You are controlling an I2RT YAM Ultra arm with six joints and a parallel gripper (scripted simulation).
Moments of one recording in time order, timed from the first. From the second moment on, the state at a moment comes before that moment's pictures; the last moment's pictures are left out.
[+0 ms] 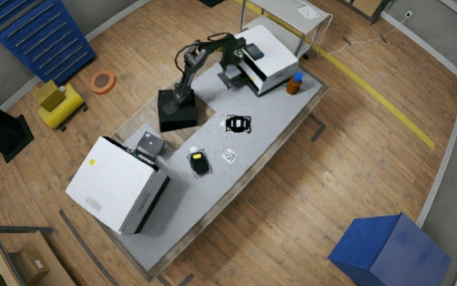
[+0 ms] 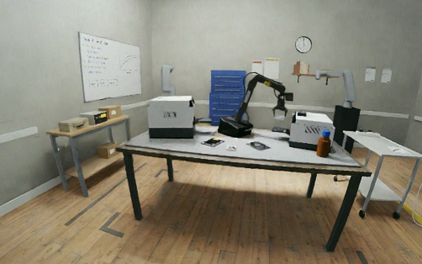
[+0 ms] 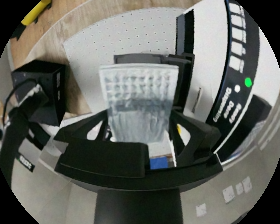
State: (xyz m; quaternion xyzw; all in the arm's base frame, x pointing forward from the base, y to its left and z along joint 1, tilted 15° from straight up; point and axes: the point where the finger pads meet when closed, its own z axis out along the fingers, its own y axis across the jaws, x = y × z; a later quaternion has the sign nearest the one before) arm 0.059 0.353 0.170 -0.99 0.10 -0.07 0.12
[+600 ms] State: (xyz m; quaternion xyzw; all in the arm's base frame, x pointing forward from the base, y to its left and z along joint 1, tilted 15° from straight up) arm 0.101 0.341 0.165 -0.98 0.17 -0.07 0.10
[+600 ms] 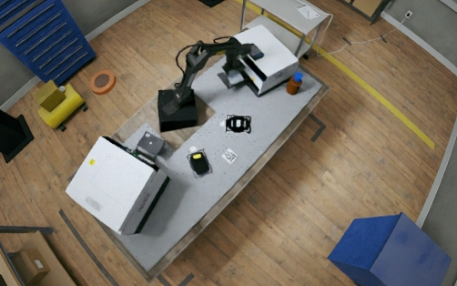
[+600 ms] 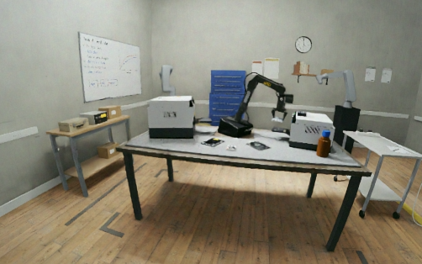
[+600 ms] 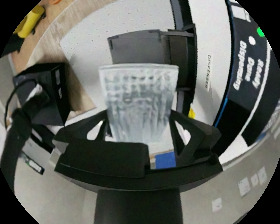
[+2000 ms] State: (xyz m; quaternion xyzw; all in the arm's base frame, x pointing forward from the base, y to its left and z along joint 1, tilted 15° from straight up) arm 0.189 0.298 0.155 -0.95 0.30 -0.07 0.07
